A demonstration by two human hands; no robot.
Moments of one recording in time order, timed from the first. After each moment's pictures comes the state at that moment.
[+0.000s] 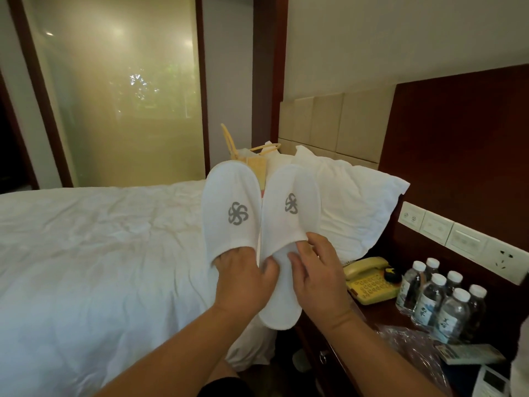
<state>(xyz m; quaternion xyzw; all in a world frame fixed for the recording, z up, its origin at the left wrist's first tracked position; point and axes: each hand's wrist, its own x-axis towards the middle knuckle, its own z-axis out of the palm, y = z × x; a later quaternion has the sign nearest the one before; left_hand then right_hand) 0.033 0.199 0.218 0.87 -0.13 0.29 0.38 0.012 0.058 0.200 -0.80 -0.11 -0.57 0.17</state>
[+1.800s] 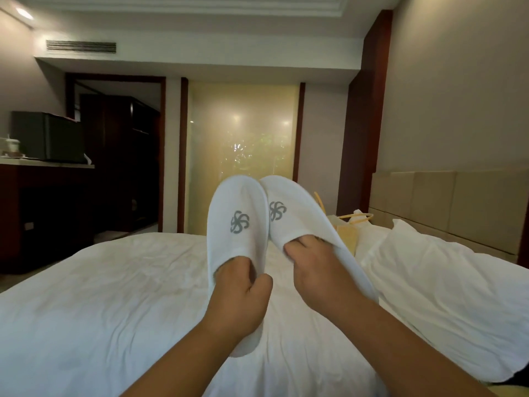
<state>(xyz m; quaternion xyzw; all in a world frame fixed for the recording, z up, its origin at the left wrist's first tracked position) 0.002 0.410 0.330 0.80 -0.07 0.36 0.47 0.036 0.256 0.368 -0.82 -0.33 -0.46 0.11</state>
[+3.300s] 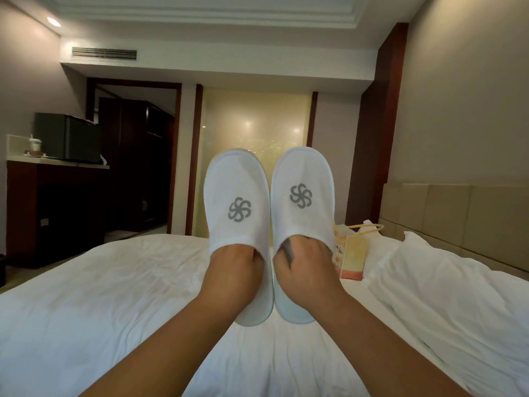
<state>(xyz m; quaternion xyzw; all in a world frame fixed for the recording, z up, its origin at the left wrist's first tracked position) 0.004 0.437 0.374 0.89 0.00 0.38 0.25 0.025 0.305 0.382 -0.81 -0.27 -0.47 0.23</state>
